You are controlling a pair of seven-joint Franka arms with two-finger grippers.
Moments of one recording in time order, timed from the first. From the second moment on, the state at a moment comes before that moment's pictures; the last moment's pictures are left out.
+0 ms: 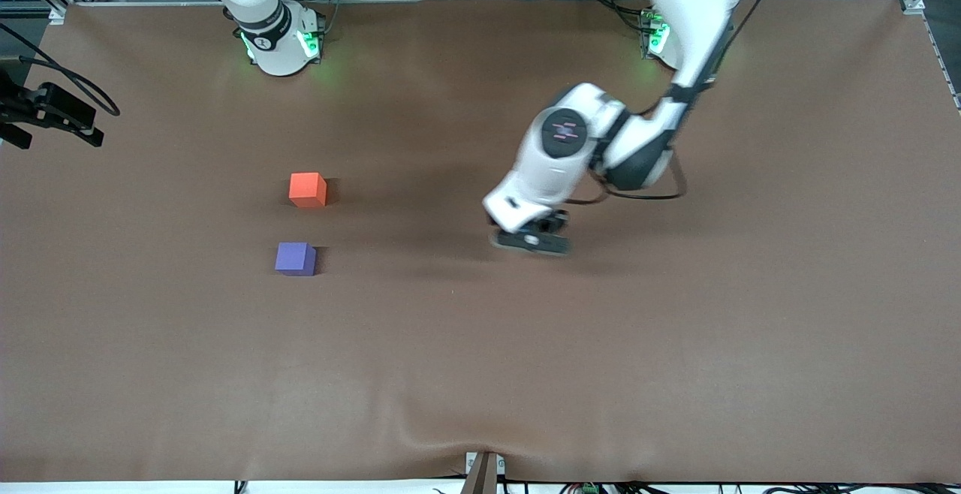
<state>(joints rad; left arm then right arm) -0.60 0.61 -0.17 -1.55 0.02 2.27 -0.64 0.04 -0.01 -0.06 -1.48 0.00 1.47 -0.05</state>
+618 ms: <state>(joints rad) -0.82 0.94 -0.13 -1.20 0.02 2.27 -0.81 0.04 0.00 -0.06 -1.48 0.00 1.47 -0.05</state>
